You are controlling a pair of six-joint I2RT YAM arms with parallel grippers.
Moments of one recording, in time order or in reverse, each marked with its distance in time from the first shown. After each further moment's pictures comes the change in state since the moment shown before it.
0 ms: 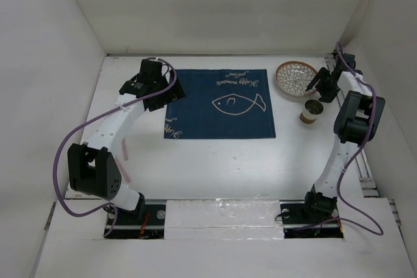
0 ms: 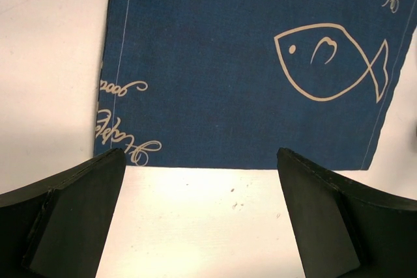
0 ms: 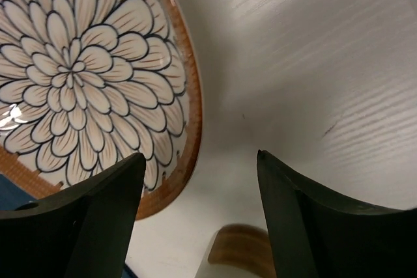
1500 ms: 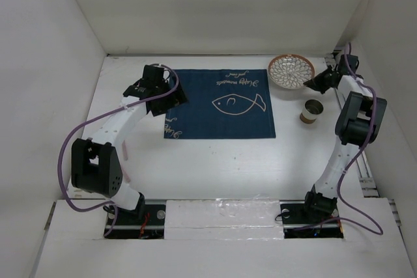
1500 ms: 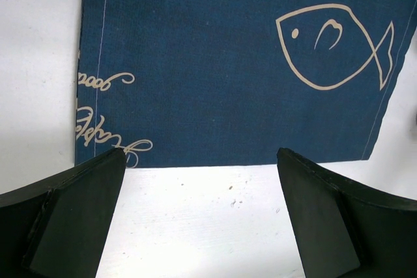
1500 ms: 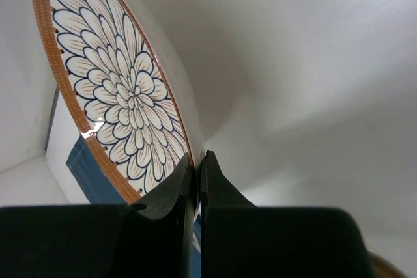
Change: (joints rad) left arm 0.007 0.026 -0.087 0.088 0.076 -0.004; right arm -0.019 -0.030 -0.112 0.273 -0.265 0.340
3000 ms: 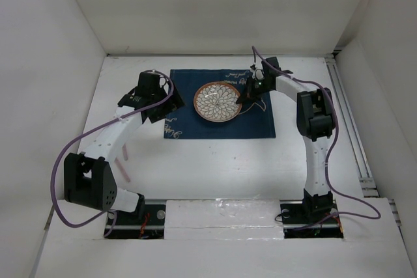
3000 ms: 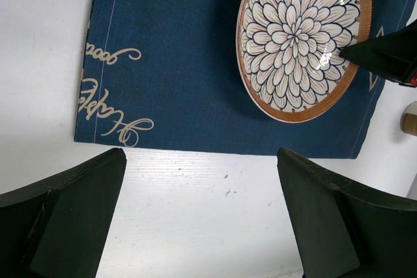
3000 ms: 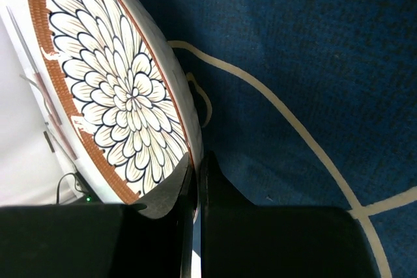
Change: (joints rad) left arm 0.000 -0.125 -0.109 0.014 -0.024 -0.084; right arm 0.540 0.147 0.119 -0.167 -0.258 -0.330
